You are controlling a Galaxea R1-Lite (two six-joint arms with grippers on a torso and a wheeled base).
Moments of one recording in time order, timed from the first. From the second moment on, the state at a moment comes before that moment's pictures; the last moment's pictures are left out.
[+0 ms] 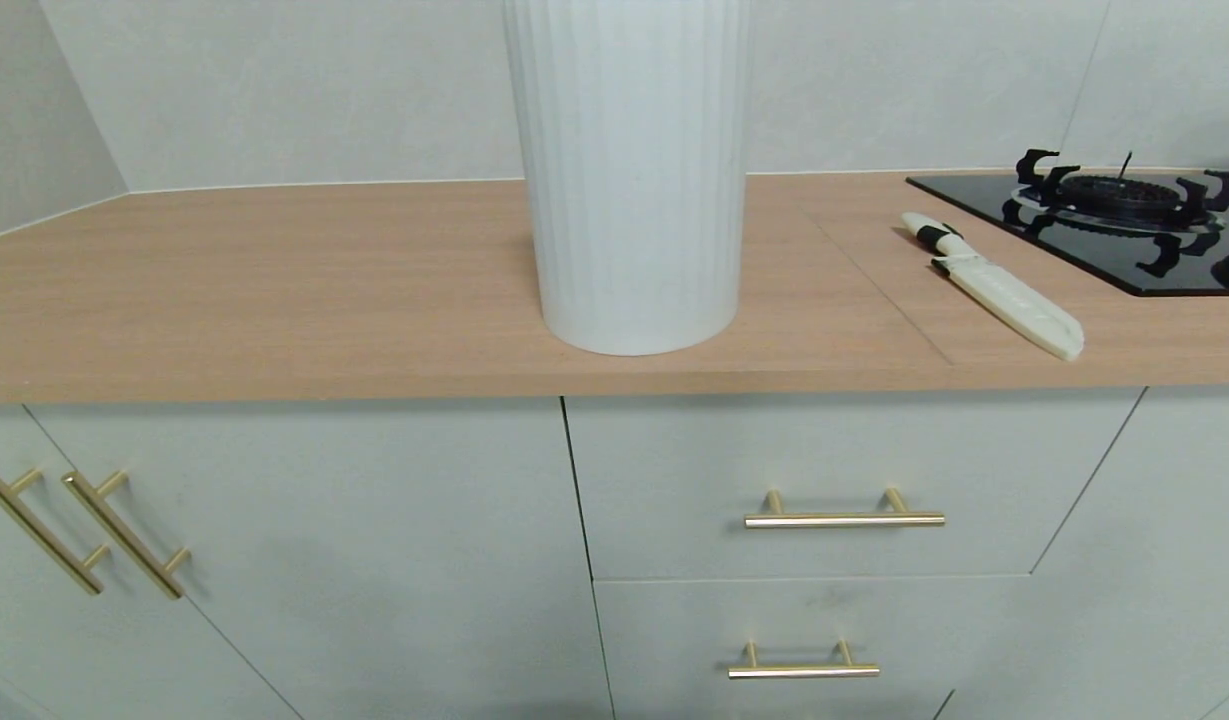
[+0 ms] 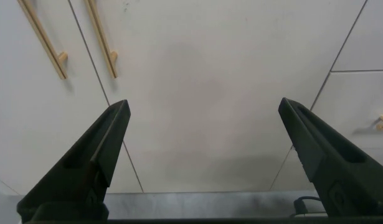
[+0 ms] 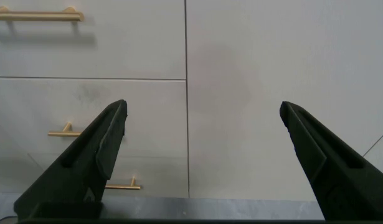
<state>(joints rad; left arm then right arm) 0.00 0.00 0.00 0.00 -0.01 0.00 0.01 0.00 0.00 0.00 0.02 -0.02</state>
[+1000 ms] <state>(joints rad) 0.00 0.00 0.00 0.00 -0.01 0.00 0.01 0.00 0.00 0.00 0.02 -0.02</state>
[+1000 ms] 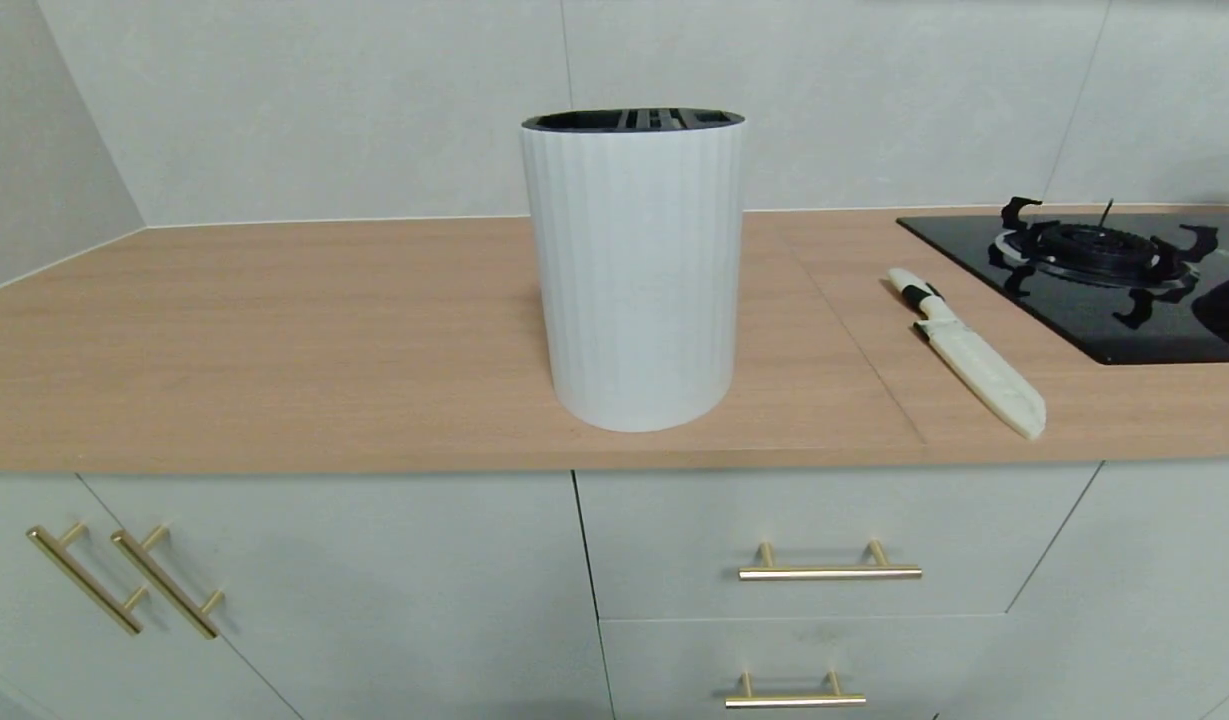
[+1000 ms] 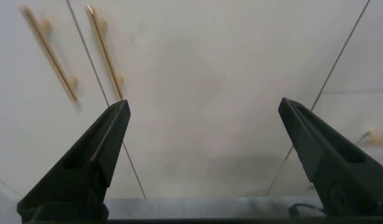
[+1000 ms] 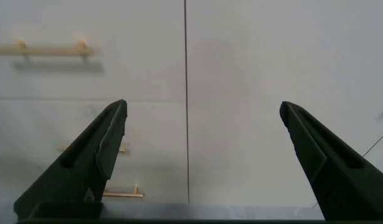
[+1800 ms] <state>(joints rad) 0.00 0.00 0.00 0.00 -0.01 0.00 0.01 0.00 0.00 0.00 0.02 -0.02</state>
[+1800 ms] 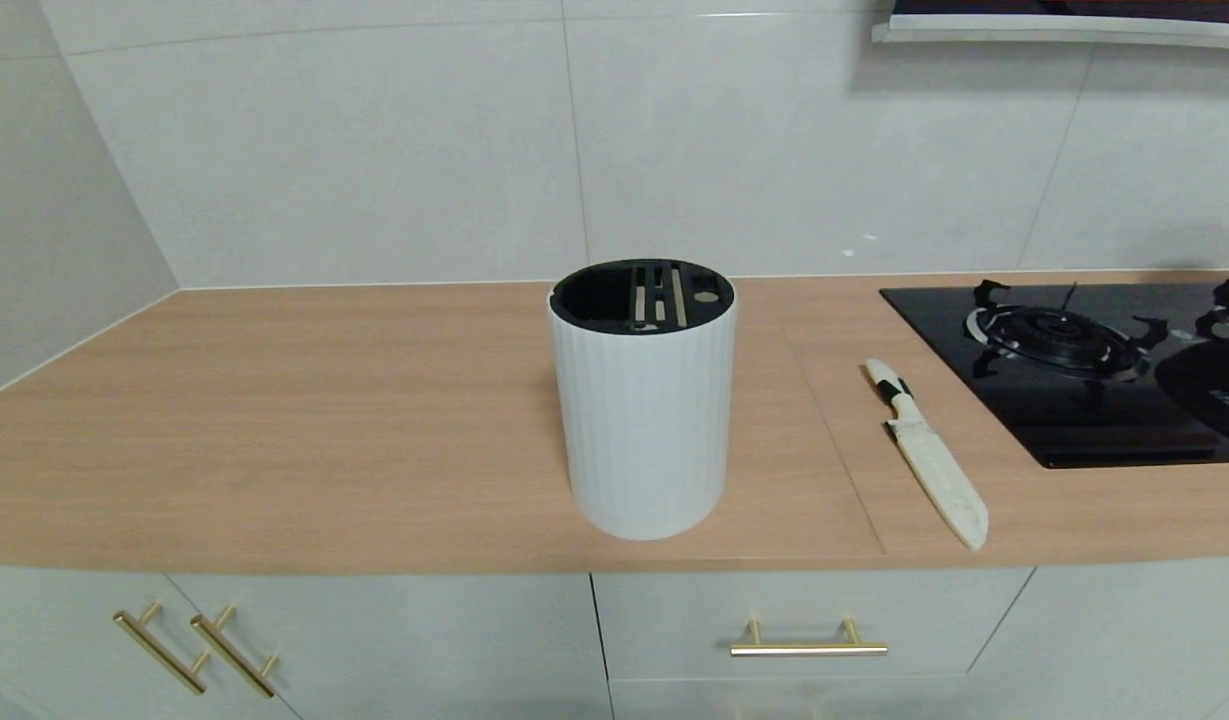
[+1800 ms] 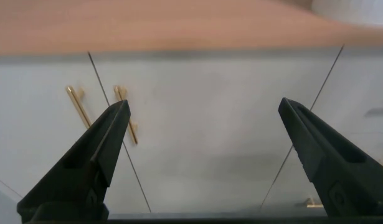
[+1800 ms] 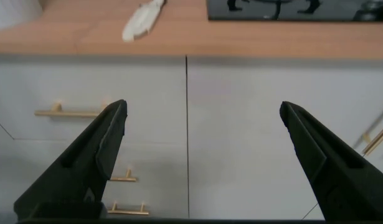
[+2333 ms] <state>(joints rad) 0.00 0.00 0.00 0.00 -0.01 0.00 0.01 0.00 0.00 0.00 0.02 -0.02</state>
